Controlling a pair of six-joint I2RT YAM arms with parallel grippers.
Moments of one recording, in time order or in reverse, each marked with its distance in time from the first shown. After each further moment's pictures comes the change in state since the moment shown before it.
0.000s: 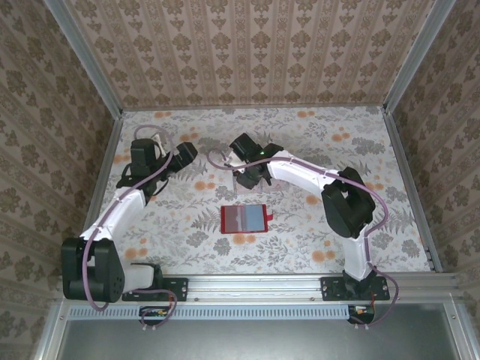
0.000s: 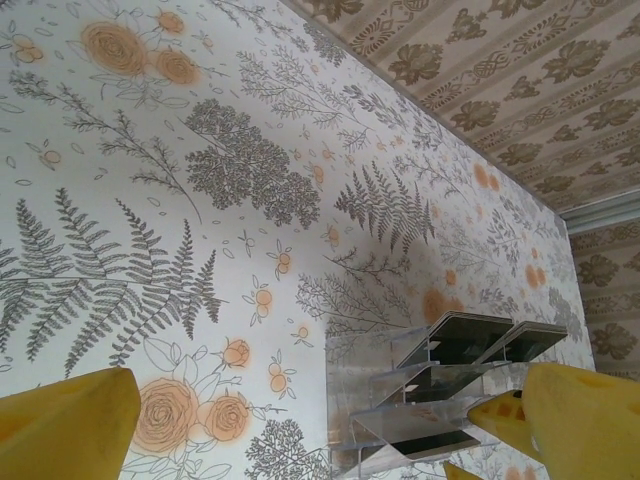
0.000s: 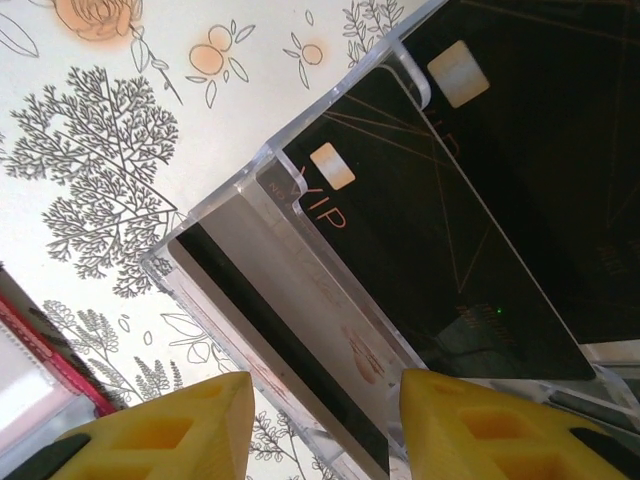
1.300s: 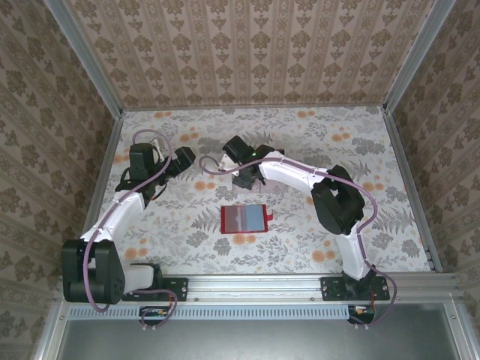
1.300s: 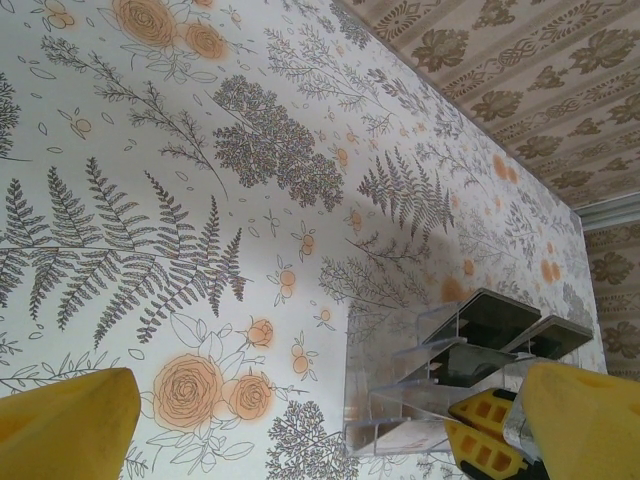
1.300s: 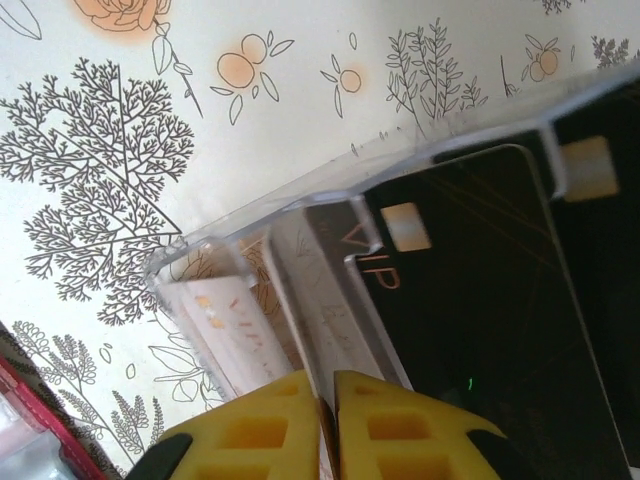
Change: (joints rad) left arm 0.019 -0.010 -0.043 0.000 0.010 0.000; right arm 0.032 0.077 0.068 -0.004 0.028 -0.130
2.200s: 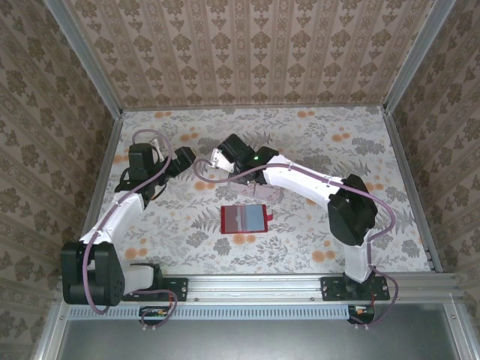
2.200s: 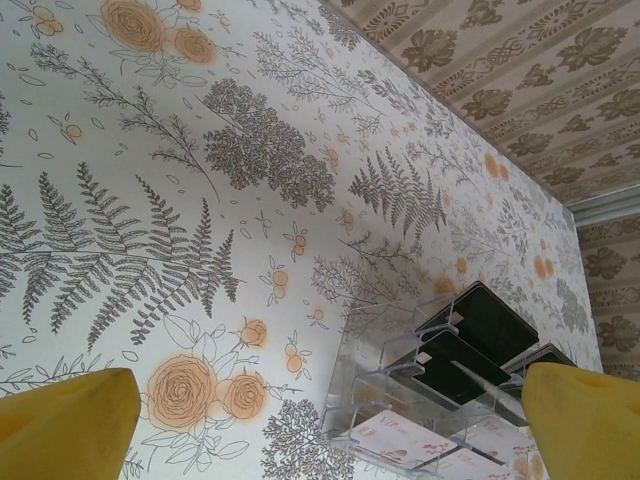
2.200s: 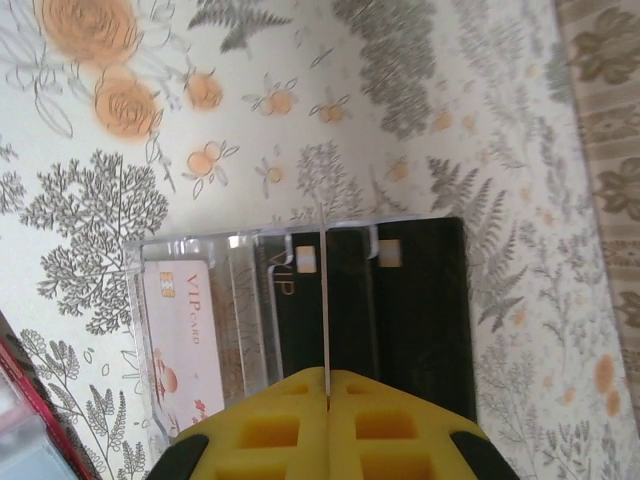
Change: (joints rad) left arm 0.000 -0.013 0.000 -0.001 0.012 0.011; right arm 0.075 -0.152 -0.021 0.072 0.146 -0.086
